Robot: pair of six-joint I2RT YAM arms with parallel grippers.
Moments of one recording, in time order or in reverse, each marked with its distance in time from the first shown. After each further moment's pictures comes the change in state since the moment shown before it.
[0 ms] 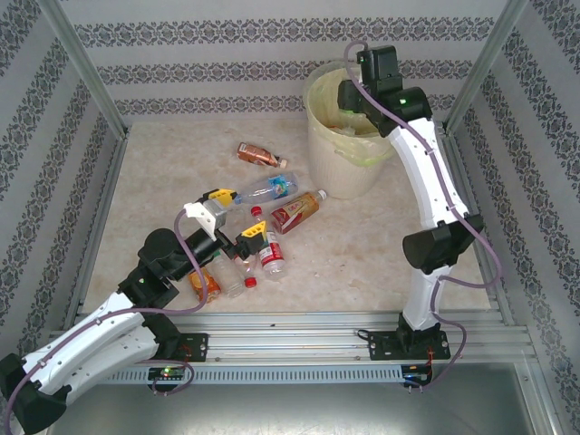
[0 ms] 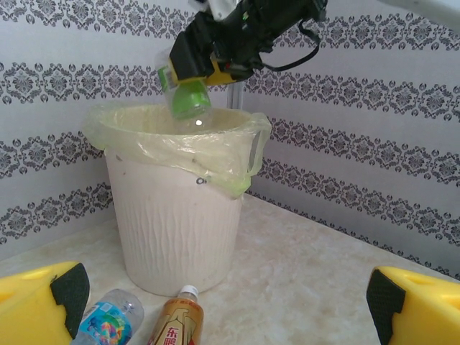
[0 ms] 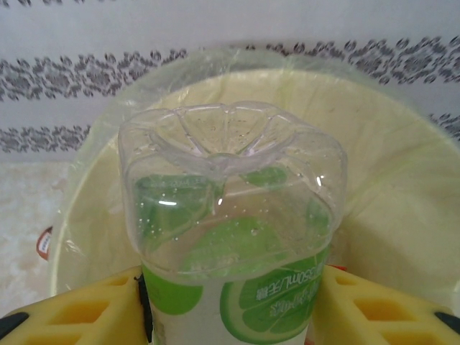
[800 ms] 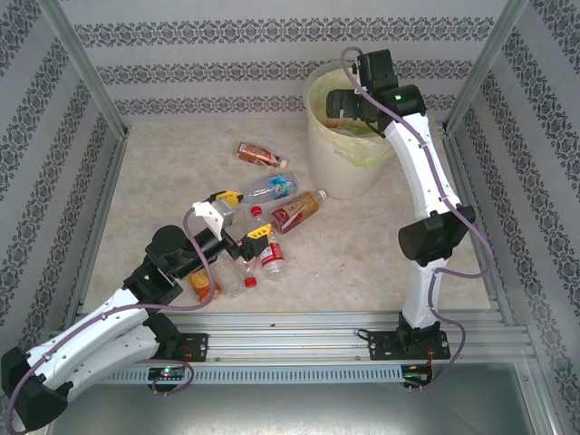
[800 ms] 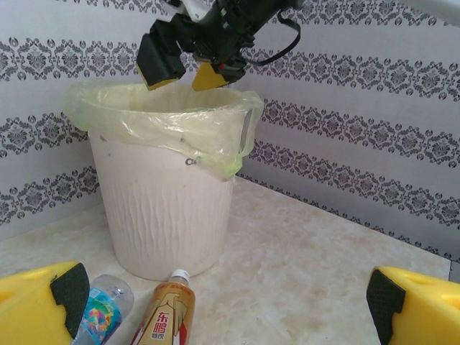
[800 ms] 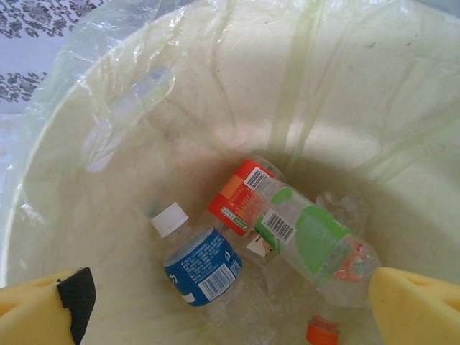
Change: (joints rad) left arm 0.000 0.046 0.000 -0.007 0.034 0.000; right arm -0.026 0.046 0.012 -0.077 -0.093 -0.004
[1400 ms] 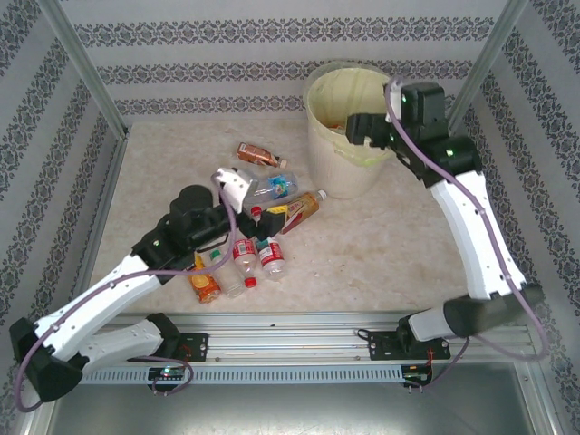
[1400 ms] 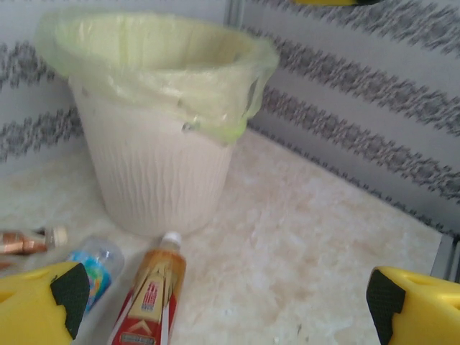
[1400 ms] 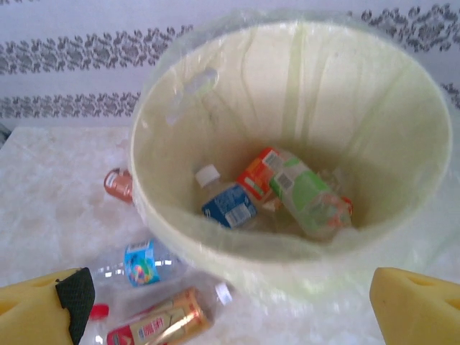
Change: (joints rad) left arm 0.000 0.298 0.407 -0.388 -0.013 -0.067; right arm 0.001 -0.603 -0.616 0.190 -0.086 -0.006
